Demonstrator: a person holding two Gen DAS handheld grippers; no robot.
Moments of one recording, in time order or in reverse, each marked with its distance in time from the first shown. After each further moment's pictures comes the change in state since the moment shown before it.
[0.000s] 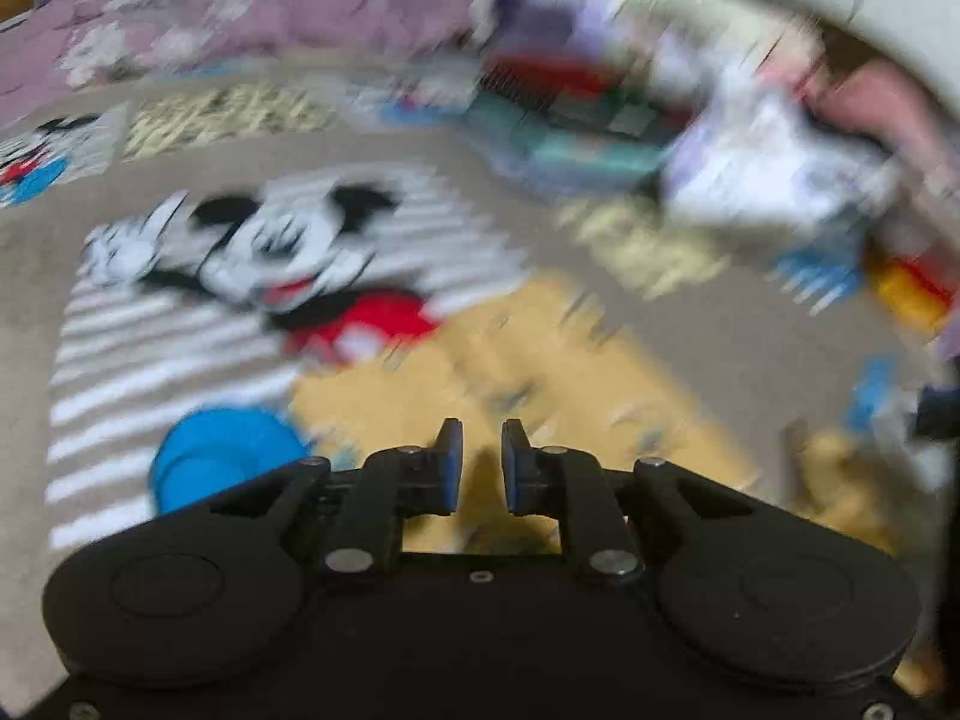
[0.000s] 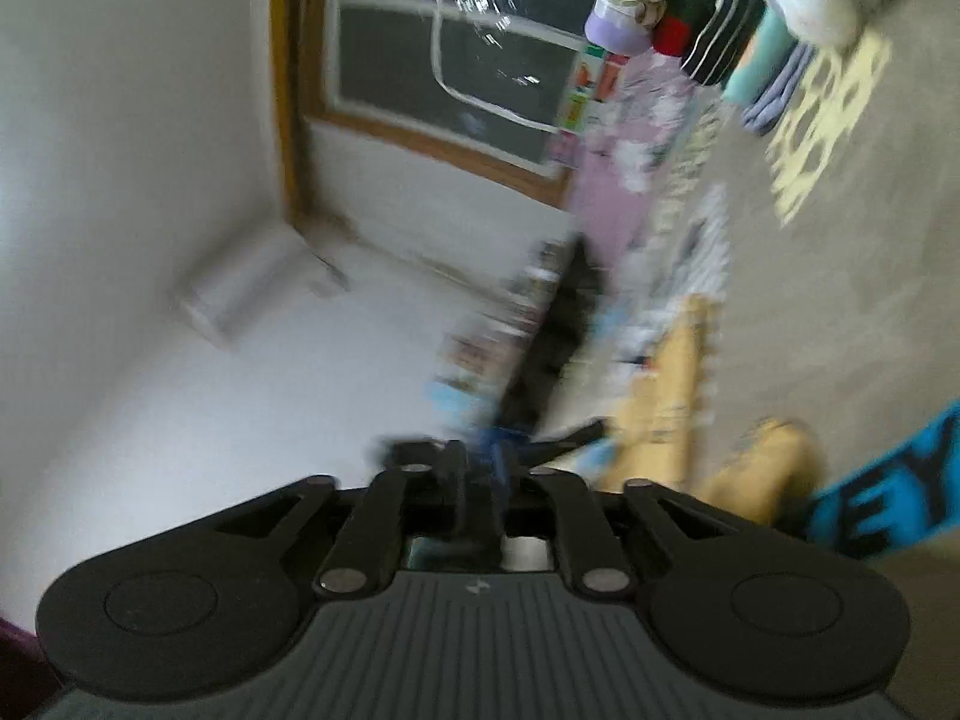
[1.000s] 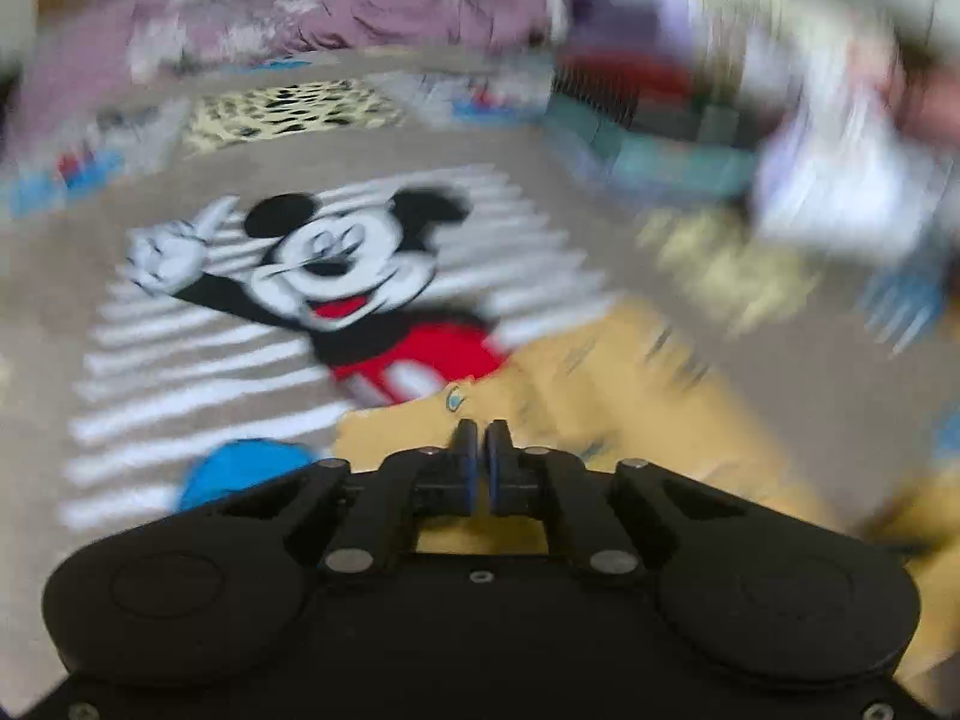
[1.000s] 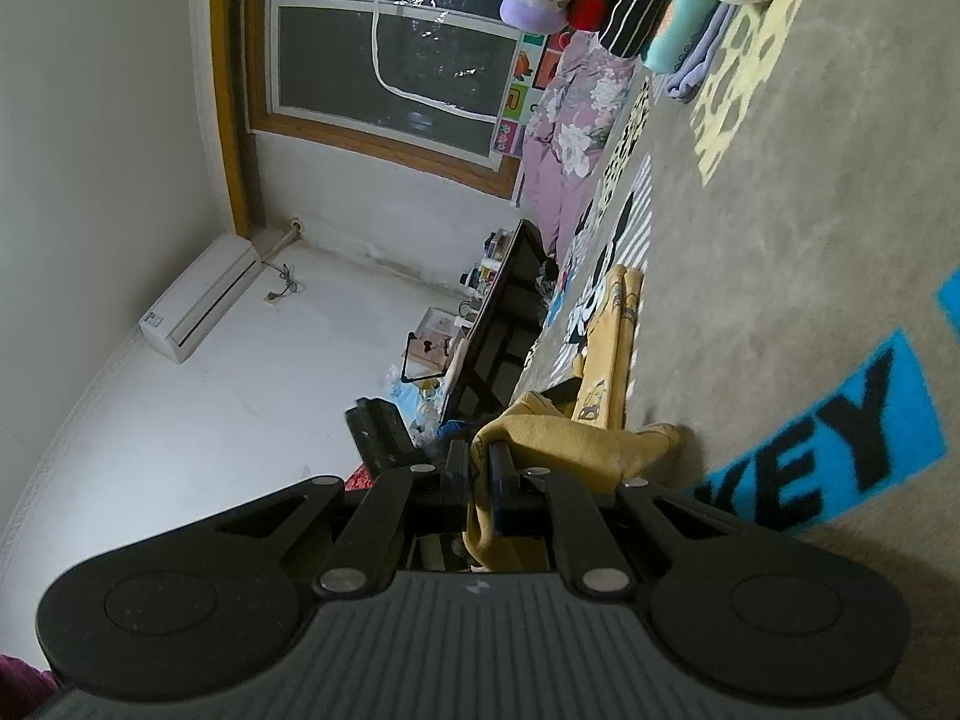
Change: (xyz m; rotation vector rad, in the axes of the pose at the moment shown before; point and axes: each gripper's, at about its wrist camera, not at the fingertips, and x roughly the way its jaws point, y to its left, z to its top) left arm 0.001 0.014 0.022 -0.169 -0.108 -0.022; right arm -0.002 -0.029 -0.019 0.136 0.004 -0.012
